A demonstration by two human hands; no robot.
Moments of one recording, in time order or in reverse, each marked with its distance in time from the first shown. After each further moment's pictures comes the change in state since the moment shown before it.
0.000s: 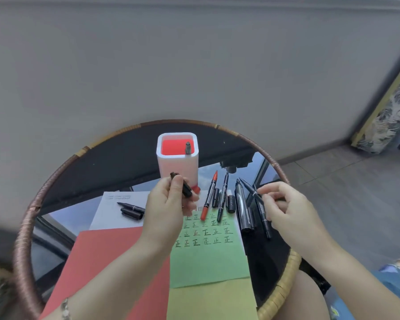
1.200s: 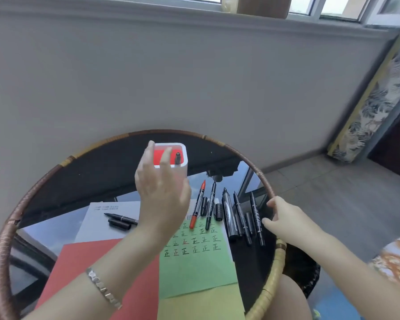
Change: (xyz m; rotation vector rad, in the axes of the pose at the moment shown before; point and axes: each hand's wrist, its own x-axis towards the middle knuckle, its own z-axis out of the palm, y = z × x) left_hand 0.036 -0.008 0.007 0.805 0.187 0.624; right_hand 0.026 0.031 -0.023 -0.703 -0.157 0.296
